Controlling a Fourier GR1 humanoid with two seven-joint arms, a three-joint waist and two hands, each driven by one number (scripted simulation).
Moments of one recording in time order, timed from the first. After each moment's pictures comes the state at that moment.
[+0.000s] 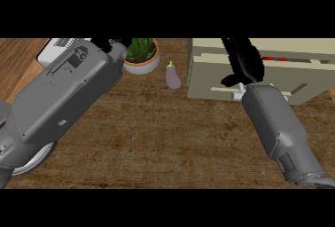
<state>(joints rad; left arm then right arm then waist) -1.17 0.37 -0.58 -0.99 0.85 0.83 0.06 -0.87 -0.16 -0.10 -0.60 1.28 -0.51 -0.15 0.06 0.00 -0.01</state>
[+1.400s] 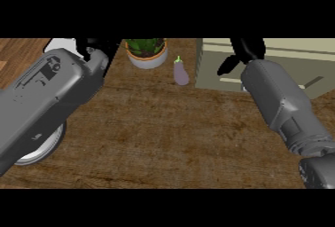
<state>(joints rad) -1.09 0.47 -0.56 -1.21 0.79 0.84 0.17 -1.19 -0.21 -0.28 -0.18 1.22 -0.53 -0.23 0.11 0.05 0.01</state>
